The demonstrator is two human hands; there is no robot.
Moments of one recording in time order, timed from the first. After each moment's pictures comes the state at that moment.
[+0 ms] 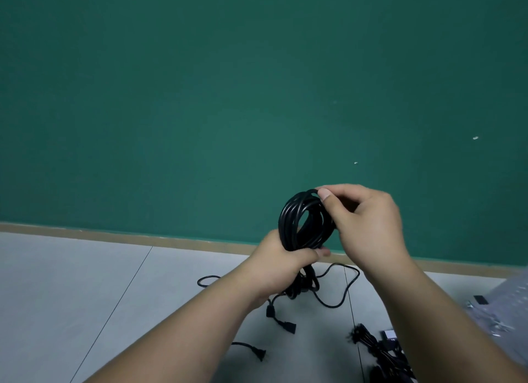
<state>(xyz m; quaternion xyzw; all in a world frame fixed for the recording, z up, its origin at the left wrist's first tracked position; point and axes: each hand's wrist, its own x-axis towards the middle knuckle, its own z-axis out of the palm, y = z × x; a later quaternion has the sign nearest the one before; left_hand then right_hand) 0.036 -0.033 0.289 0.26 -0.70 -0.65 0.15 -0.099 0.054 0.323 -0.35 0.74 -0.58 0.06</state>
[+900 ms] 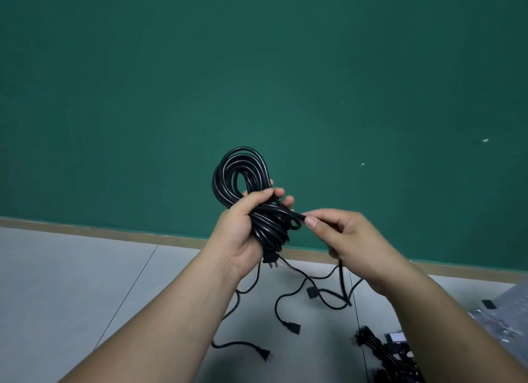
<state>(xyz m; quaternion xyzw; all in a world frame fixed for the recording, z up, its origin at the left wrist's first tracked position) 0.048 -0.078 0.316 0.22 -0.30 -0.87 0.33 -0.103 0.052 0.298 -0.44 0.67 -0.51 0.32</state>
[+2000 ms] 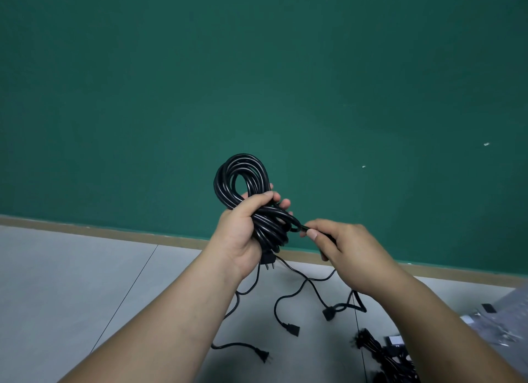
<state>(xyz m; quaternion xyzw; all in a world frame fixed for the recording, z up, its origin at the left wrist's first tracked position) 0.046 -0.084 0.308 0.25 -0.31 -0.85 0.35 -0.108 0.055 0.285 -0.53 0.77 -0.31 0.16</state>
